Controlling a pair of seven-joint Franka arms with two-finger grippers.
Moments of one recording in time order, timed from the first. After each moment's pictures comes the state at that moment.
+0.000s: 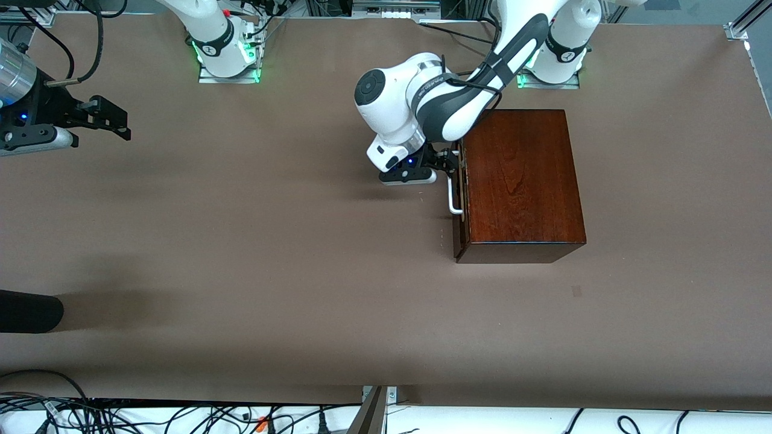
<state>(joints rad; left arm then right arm) -0.46 0.60 -0.47 -1.60 0.57 1.78 -1.01 0.24 -0.04 -0.19 -1.68 0.00 1.59 -0.10</state>
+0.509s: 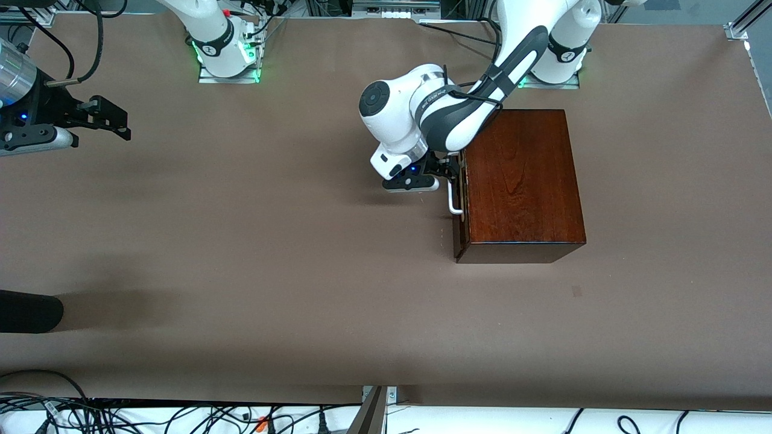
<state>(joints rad) -0.45 0.62 -0.46 -1.60 0.57 1.80 -1.01 0.24 -0.04 -0.19 -1.68 0.00 1.59 -0.10</state>
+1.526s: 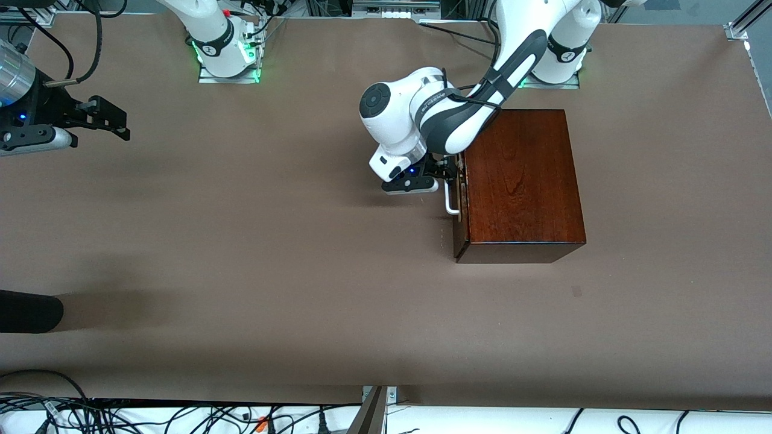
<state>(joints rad) -0.45 0.63 -0.46 -1.59 0.57 1.84 -1.05 0.24 -0.04 -0.19 -1.68 0.00 1.59 -0.10</state>
